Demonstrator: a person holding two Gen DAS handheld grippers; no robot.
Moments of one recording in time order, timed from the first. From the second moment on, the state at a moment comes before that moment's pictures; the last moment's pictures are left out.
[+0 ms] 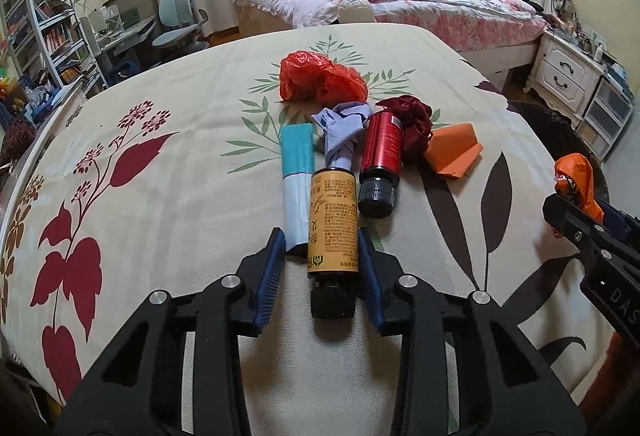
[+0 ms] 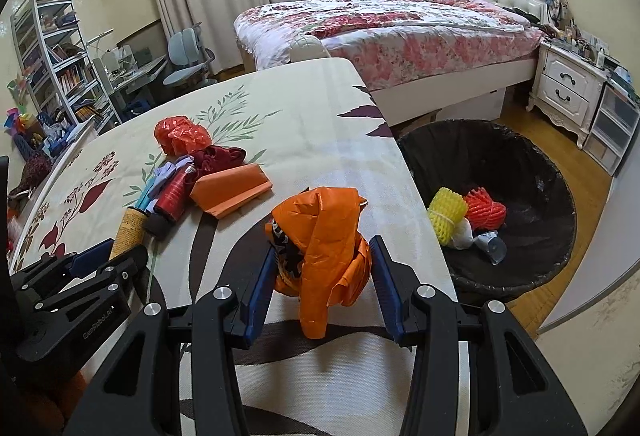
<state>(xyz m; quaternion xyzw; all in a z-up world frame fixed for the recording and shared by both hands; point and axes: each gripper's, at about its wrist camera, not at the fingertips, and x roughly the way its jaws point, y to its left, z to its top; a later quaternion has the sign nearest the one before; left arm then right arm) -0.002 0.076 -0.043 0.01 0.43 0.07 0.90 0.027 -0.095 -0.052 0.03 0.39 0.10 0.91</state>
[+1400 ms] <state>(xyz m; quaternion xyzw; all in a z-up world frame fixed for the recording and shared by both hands) 0.053 -0.001 -0.003 0.01 0.36 -0.06 0.93 0.069 -0.173 -0.031 0.02 0.36 -0.01 0.93</state>
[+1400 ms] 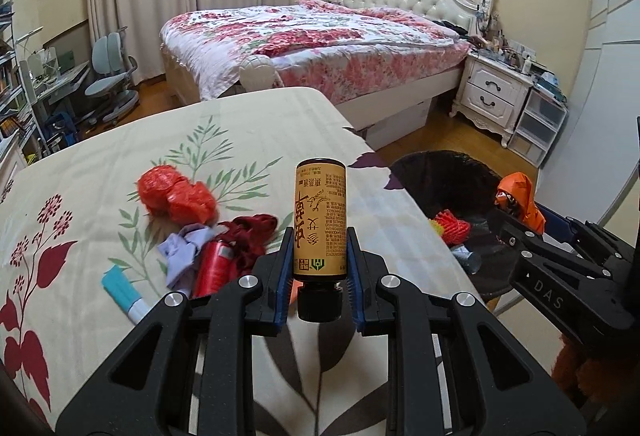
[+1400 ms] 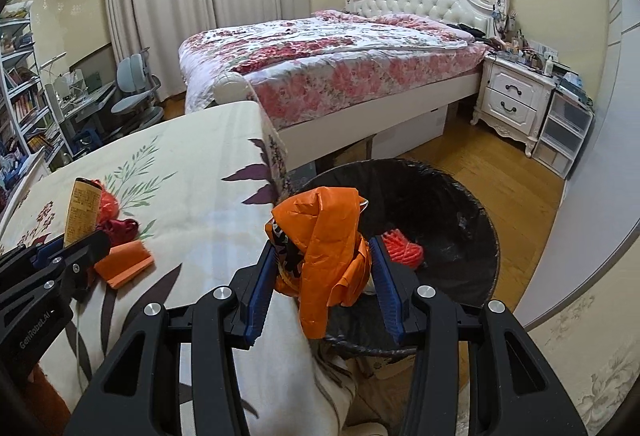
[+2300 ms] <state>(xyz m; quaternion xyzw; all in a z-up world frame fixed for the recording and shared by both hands) 0.141 -0.111 -0.040 0.07 0.39 -0.10 0.91 0.113 -0.246 -0.057 0.04 0.38 -0.08 0.92</state>
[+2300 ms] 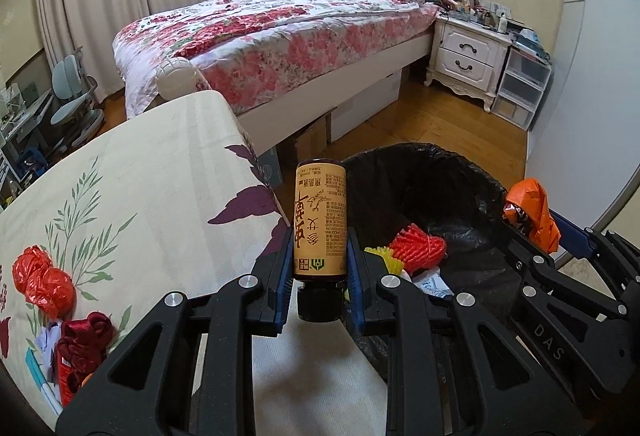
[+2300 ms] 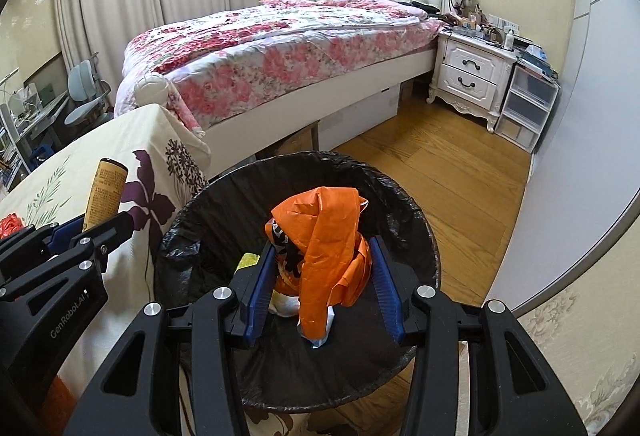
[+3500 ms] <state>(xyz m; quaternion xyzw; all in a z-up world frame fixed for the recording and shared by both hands) 0.111 -0.085 -0.009 0.08 0.36 -0.06 0.93 0.093 -0.246 -0.041 0.06 0.37 -0.11 0.92</state>
